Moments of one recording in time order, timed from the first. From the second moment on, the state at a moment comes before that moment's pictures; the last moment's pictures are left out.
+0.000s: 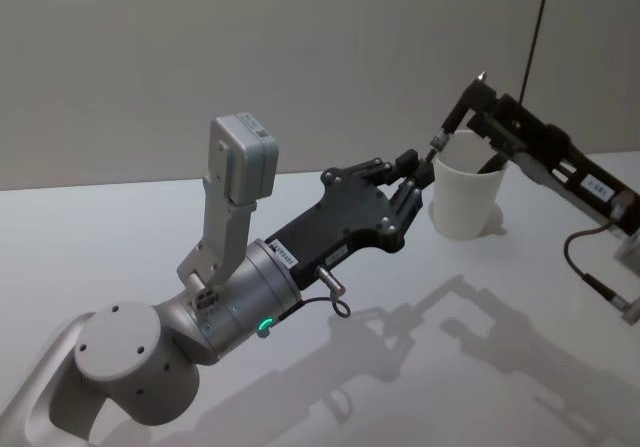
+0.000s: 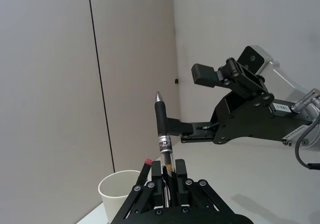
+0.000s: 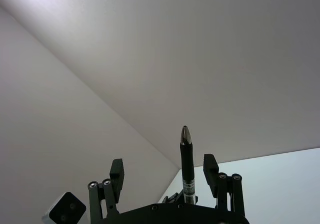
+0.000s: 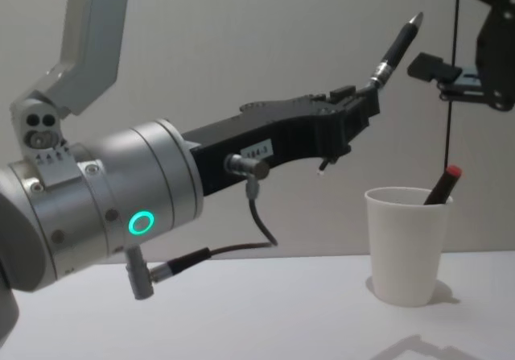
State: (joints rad) left arm -0.18 0.24 0.36 -1.69 -0.37 0.00 -0.54; right arm 0.12 0.42 -0.19 -1.82 1.38 0.41 0.37
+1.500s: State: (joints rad) left arm -0.18 0.24 0.36 -1.69 -0.37 0.00 -0.54; right arm 0.15 0.39 -0.27 -1.77 1.30 0.28 0.33
